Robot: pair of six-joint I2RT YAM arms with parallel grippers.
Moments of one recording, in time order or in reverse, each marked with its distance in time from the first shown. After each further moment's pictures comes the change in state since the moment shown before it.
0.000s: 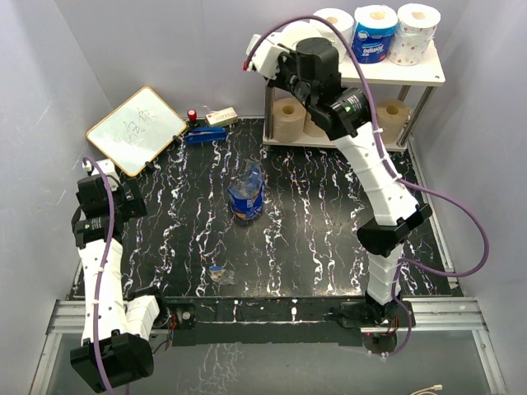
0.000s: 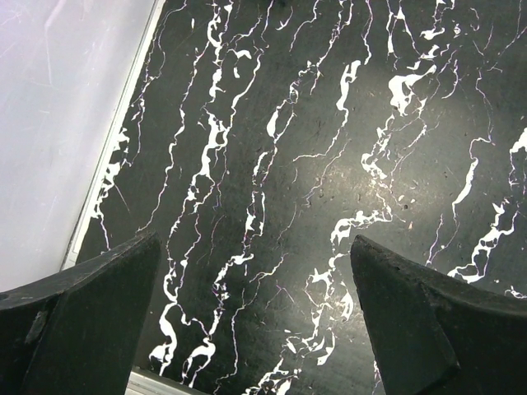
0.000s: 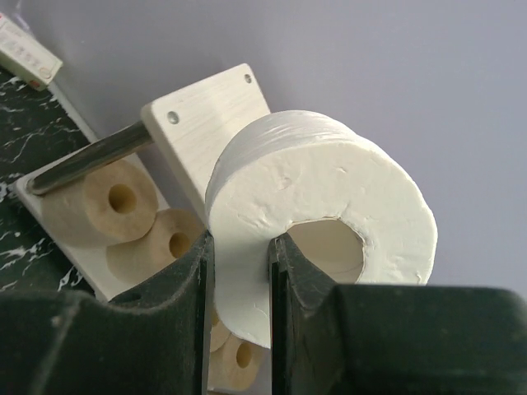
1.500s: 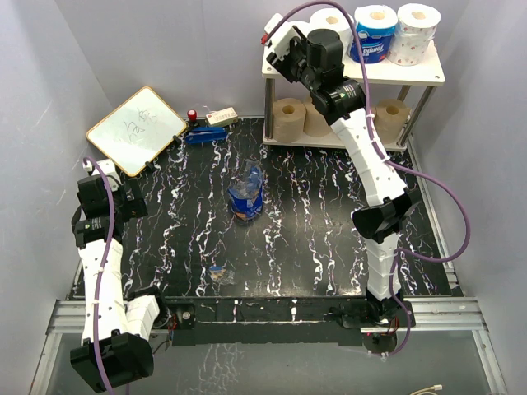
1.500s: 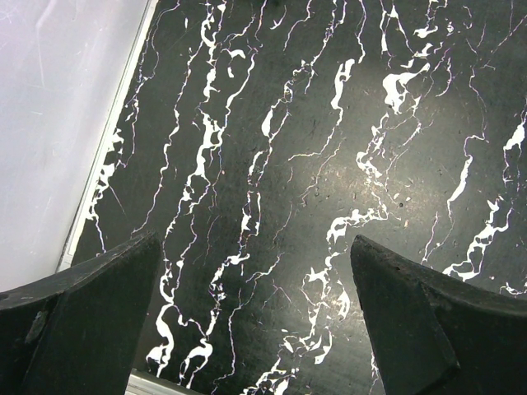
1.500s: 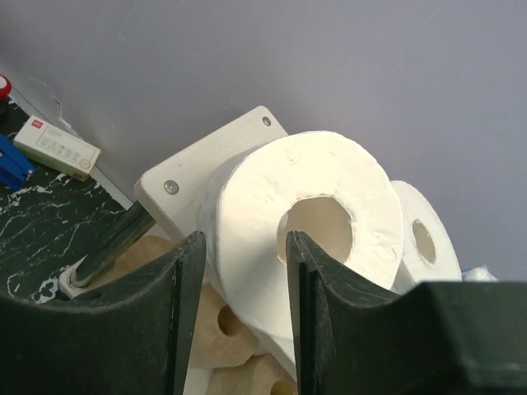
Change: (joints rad) left arm 0.000 0.000 -0.002 0.000 0.016 0.000; right arm -0.176 0.129 0.002 0.235 -0.241 0.266
